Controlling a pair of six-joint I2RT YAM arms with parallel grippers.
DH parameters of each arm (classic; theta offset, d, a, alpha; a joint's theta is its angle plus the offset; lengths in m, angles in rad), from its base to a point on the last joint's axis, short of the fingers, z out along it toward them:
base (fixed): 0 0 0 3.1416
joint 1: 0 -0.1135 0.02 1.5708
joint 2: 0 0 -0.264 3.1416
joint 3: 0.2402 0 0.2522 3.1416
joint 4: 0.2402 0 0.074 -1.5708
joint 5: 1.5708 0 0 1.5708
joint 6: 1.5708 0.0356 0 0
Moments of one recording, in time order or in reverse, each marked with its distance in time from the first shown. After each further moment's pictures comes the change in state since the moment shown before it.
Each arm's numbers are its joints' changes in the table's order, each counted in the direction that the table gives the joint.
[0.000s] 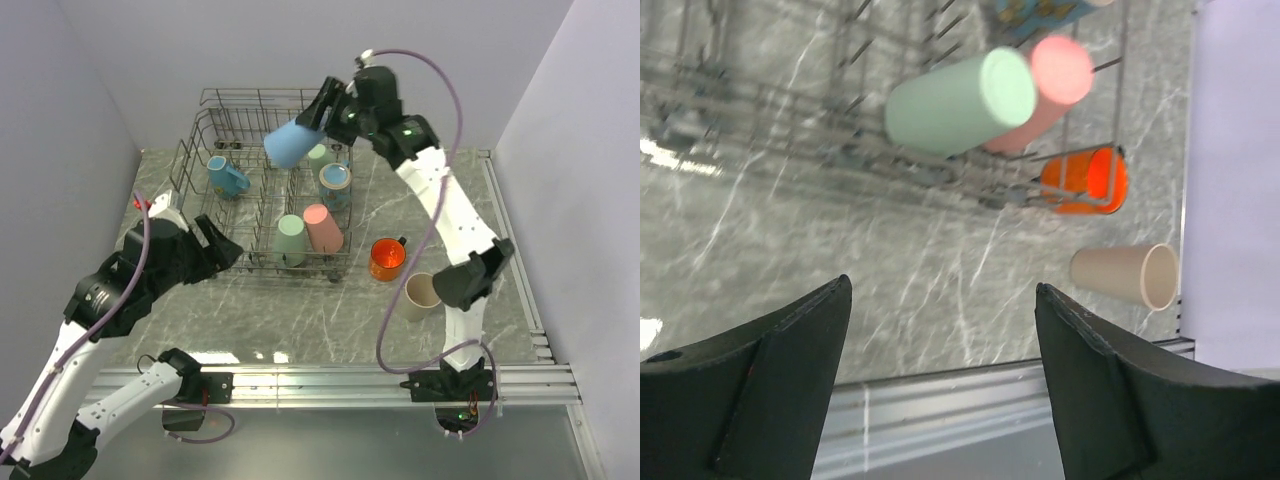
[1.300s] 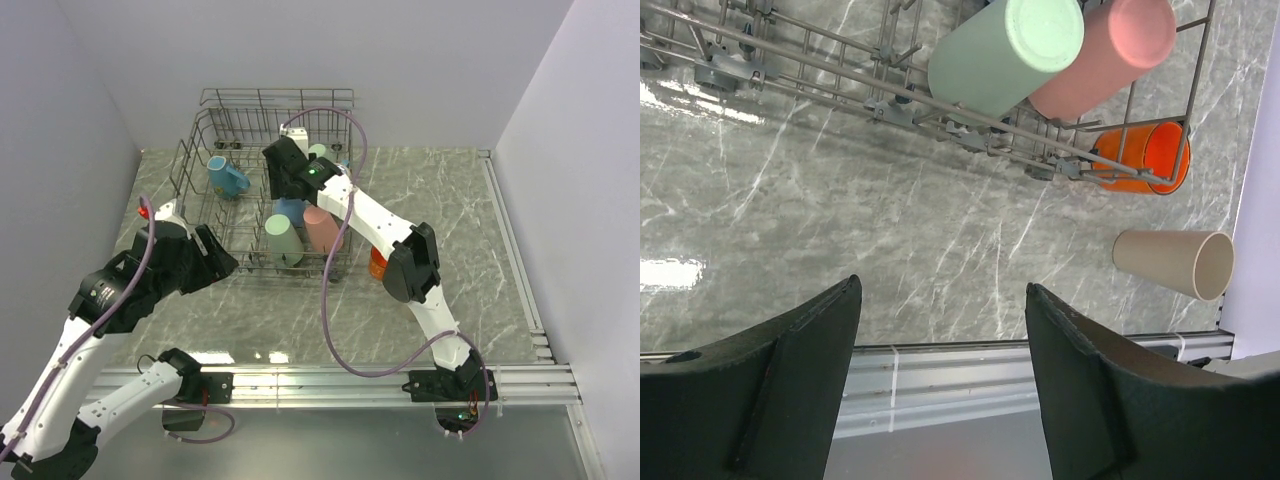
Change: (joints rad) left arm 0.000 0.005 -0.016 0.126 -0.014 -0.021; right arm -0.259 0.353 -0.002 0.112 0.578 -0.259
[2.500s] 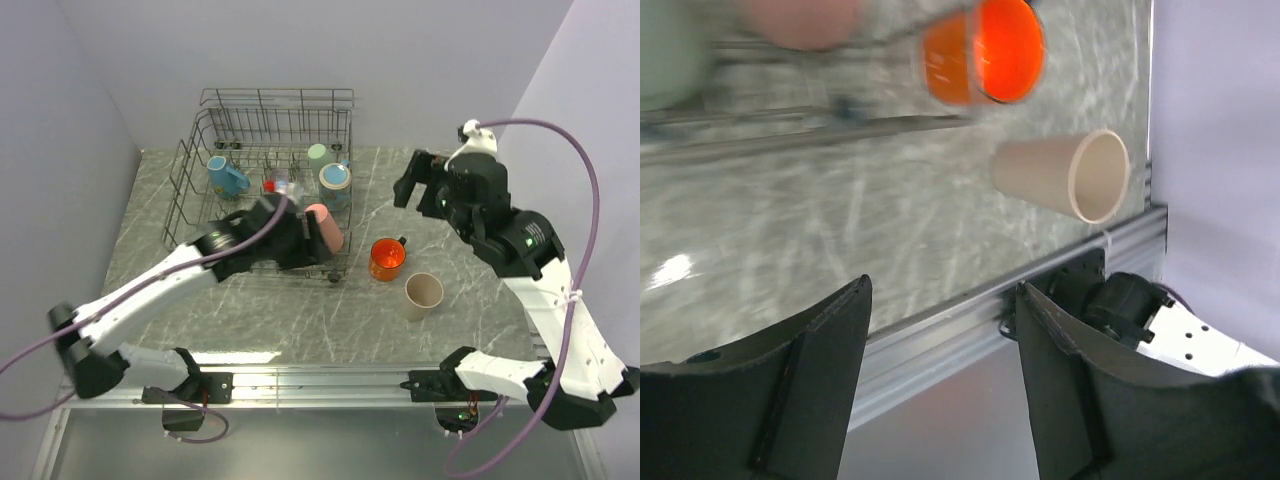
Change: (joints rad) left arm 0.317 0.439 0.091 -0.366 0.127 -0.077; right arm 0.212 -1.134 -0.652 0.106 -0.040 0.024
